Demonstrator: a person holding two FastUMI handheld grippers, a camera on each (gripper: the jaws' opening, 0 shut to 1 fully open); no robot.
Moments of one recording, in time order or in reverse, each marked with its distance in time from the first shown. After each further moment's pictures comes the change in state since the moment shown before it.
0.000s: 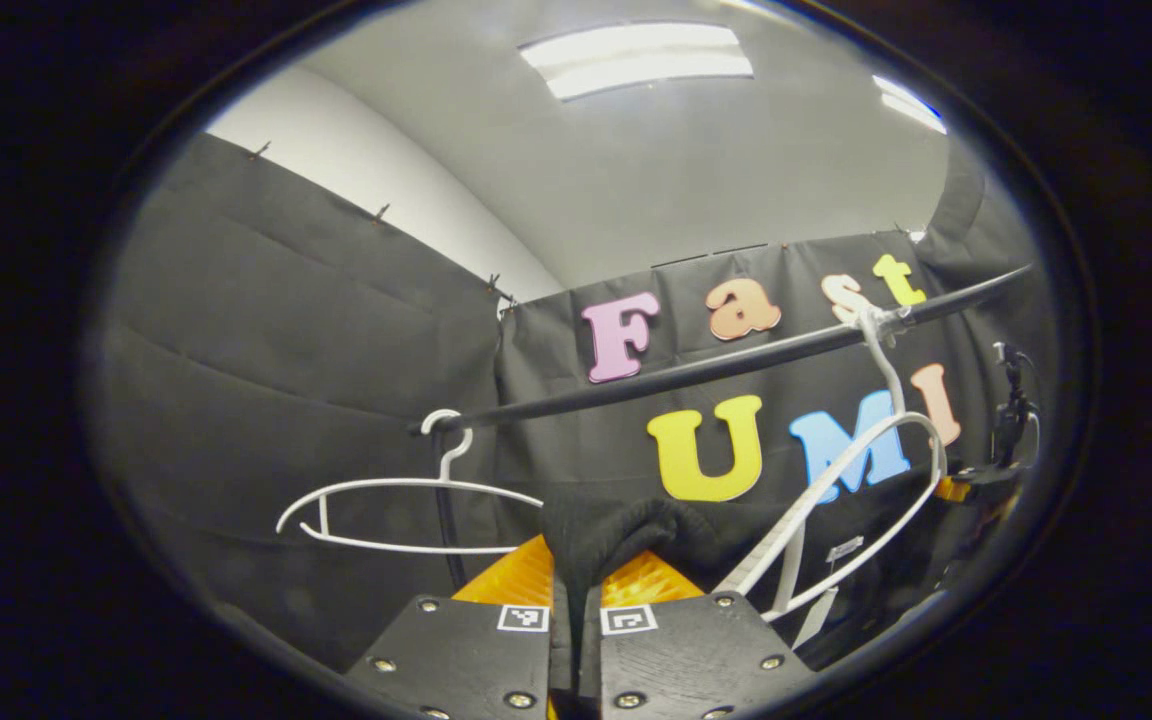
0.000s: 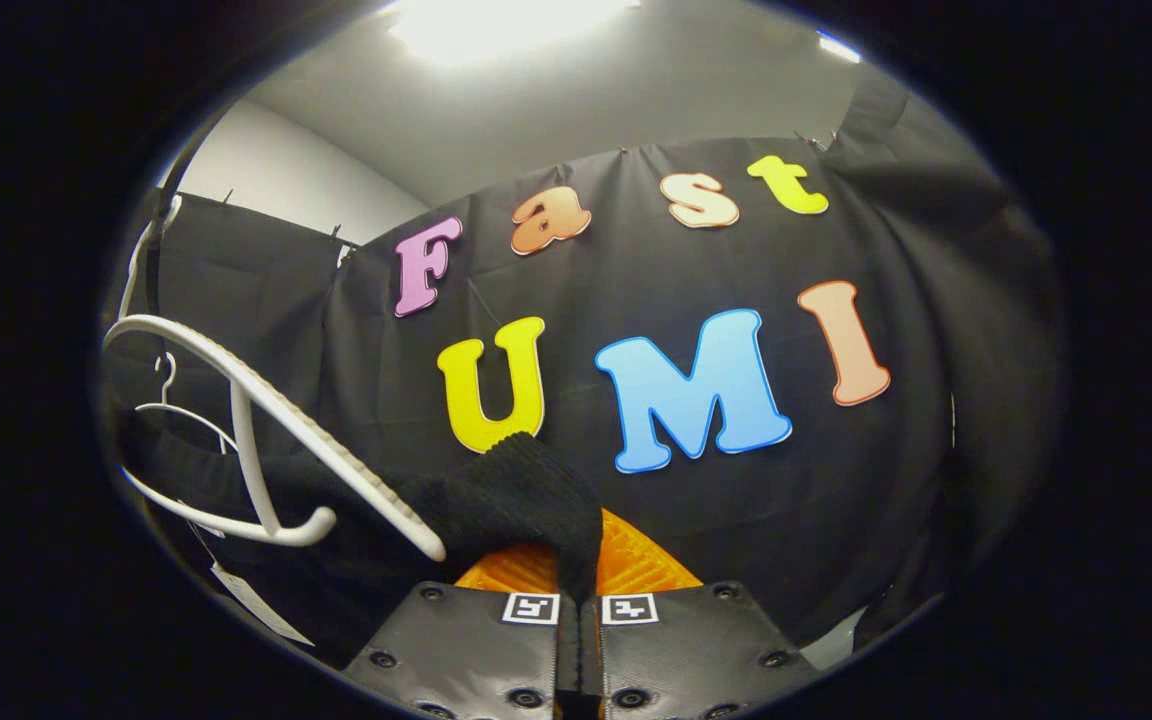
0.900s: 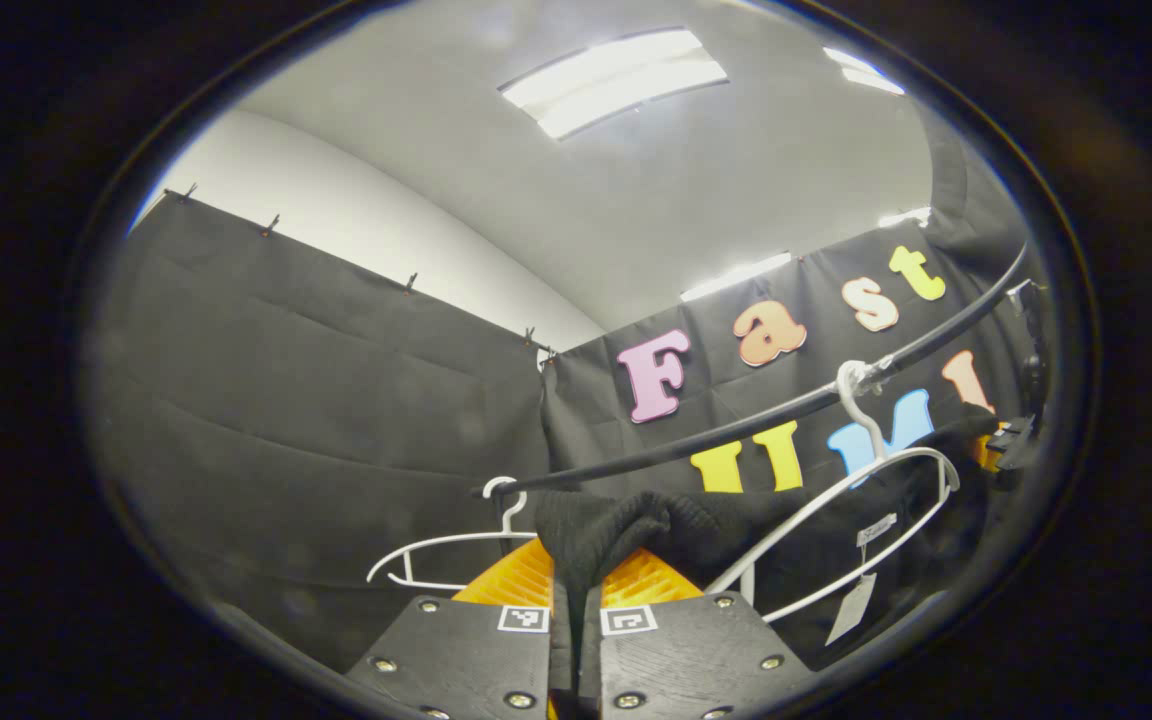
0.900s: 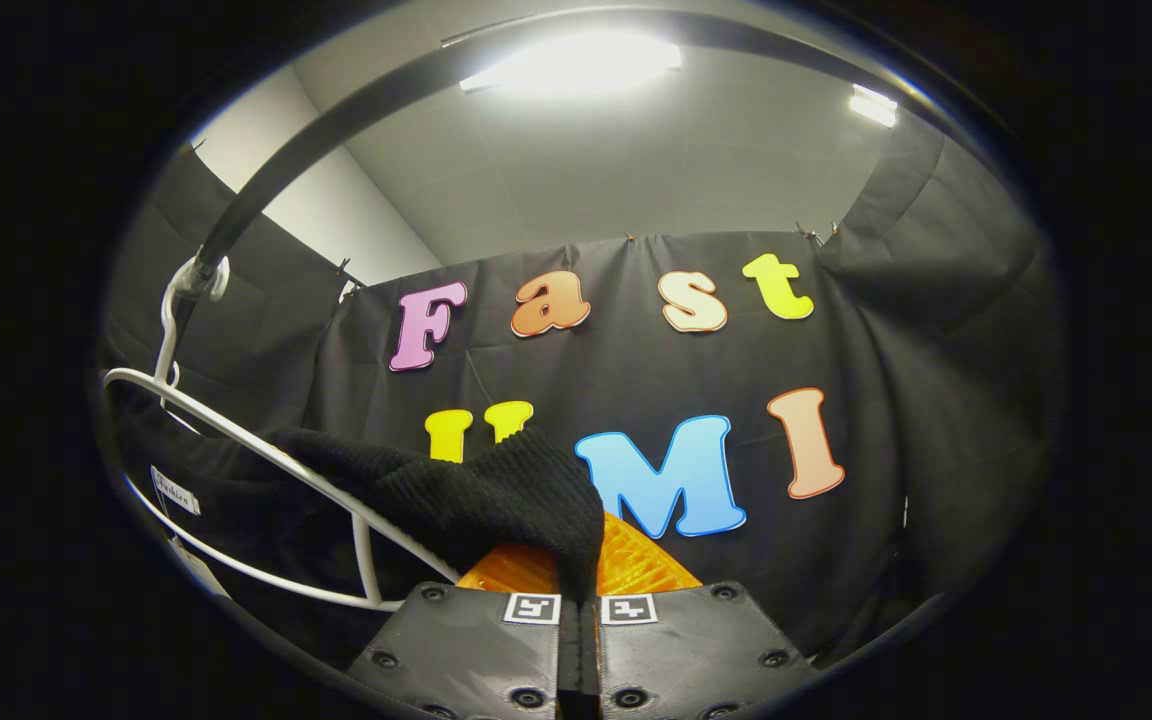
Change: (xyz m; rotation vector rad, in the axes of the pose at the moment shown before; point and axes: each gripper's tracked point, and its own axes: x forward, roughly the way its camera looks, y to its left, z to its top) left arm -0.049 -0.002 0.081 0.122 -0.106 0.145; right arm -0.050 0.011 0.085 -0.153 -0.244 -0.078
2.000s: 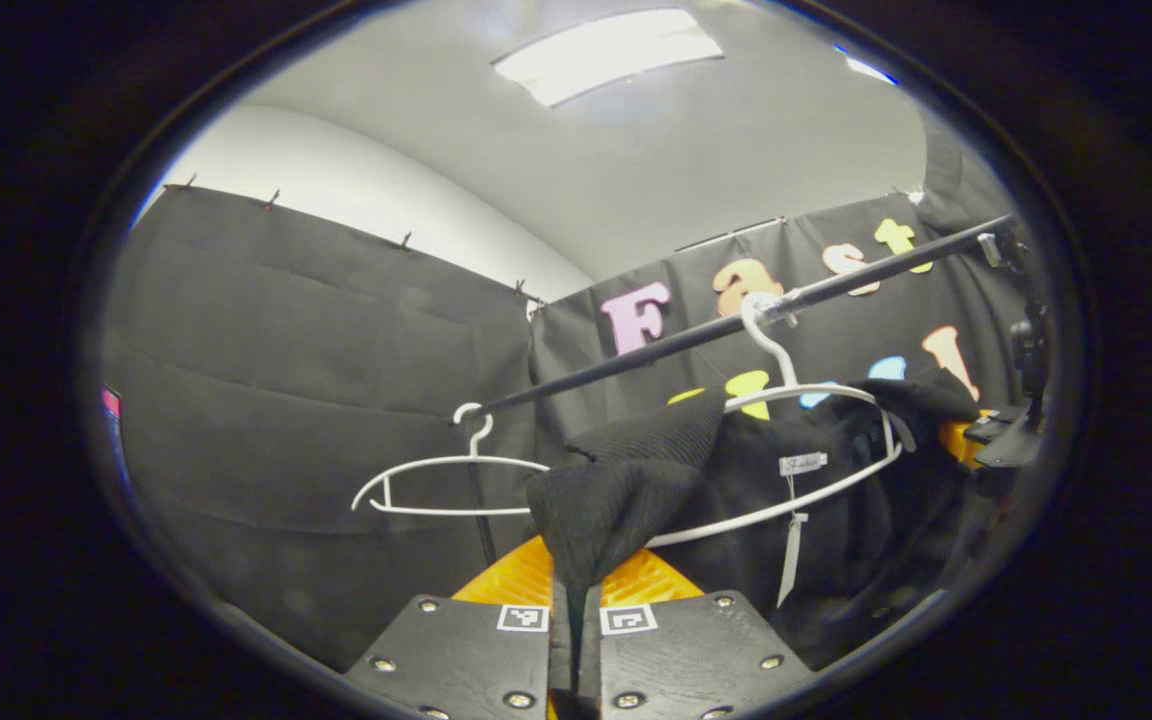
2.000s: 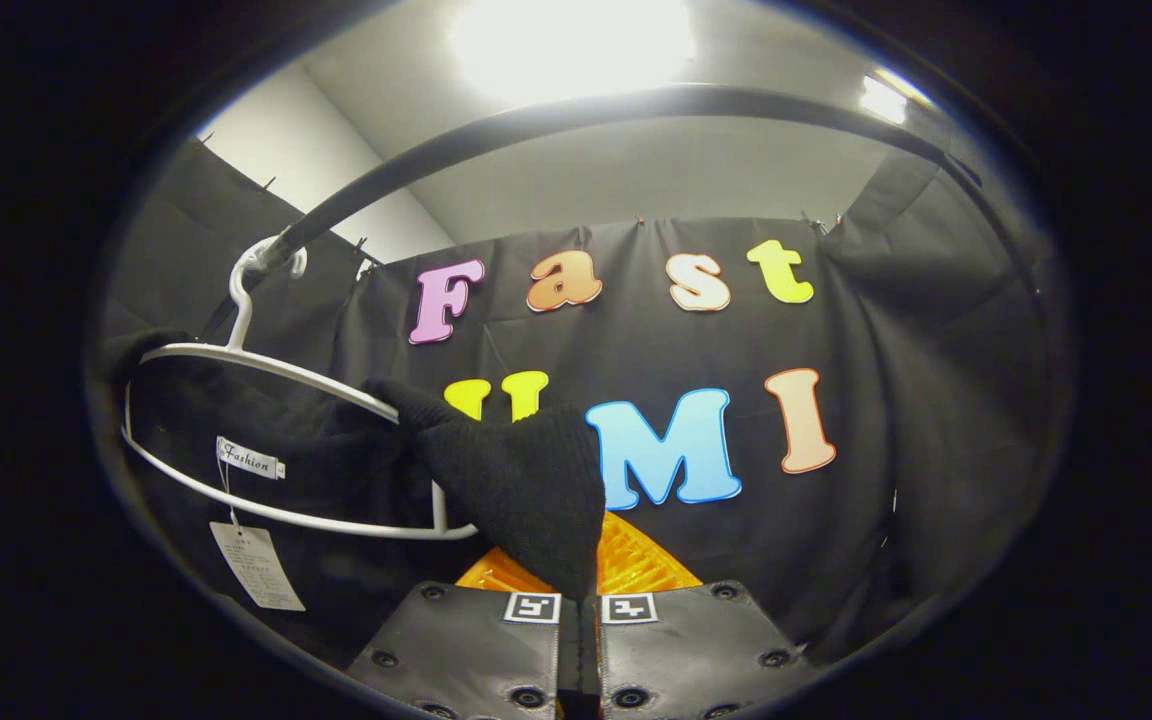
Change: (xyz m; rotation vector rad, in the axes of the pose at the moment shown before) left arm -0.082 -0.067 -0.035 0.005 0.129 0.021; right arm -0.065 0.009 -0.006 -0.028 0.061 0.005
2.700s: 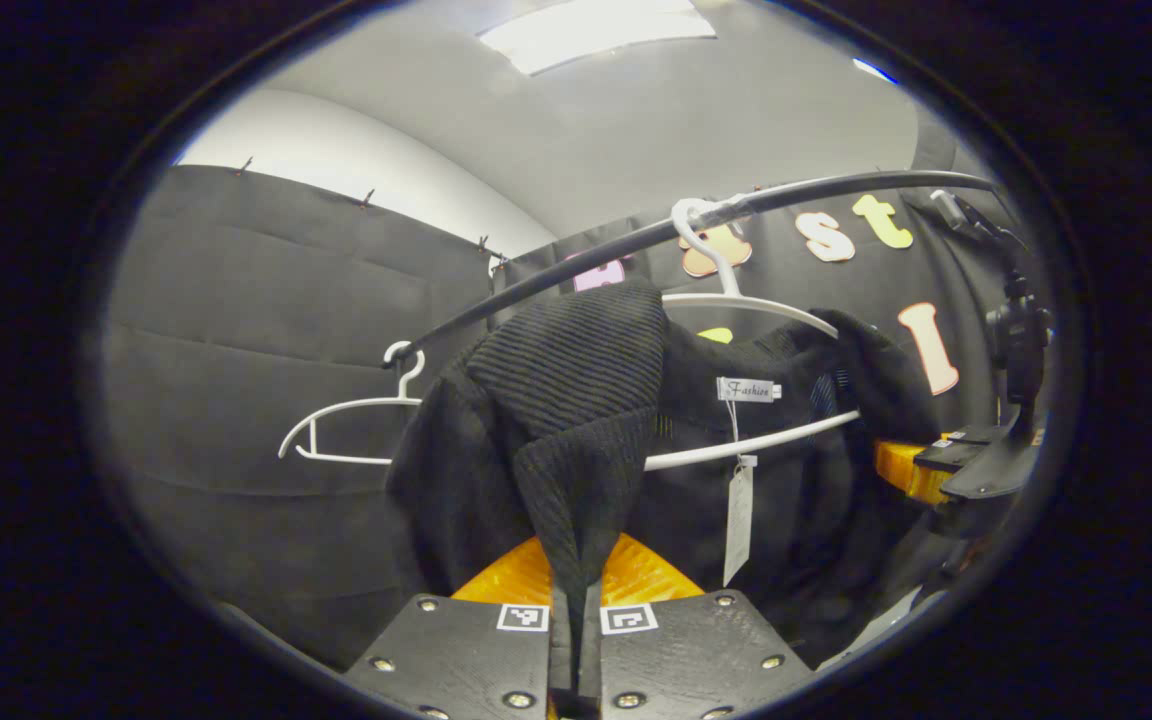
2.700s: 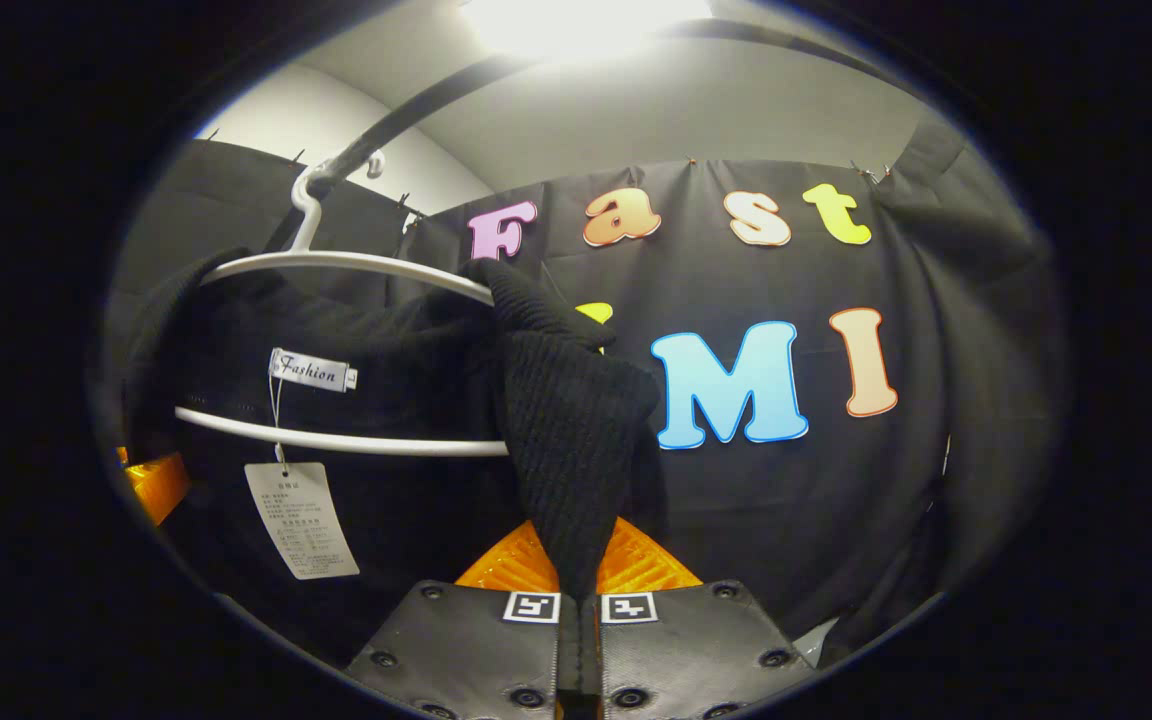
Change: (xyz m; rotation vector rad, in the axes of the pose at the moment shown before) left arm 0.027 -0.071 -0.076 -0.033 0.116 -0.097; right arm -0.014 0.058 -0.054 0.034 0.166 0.151
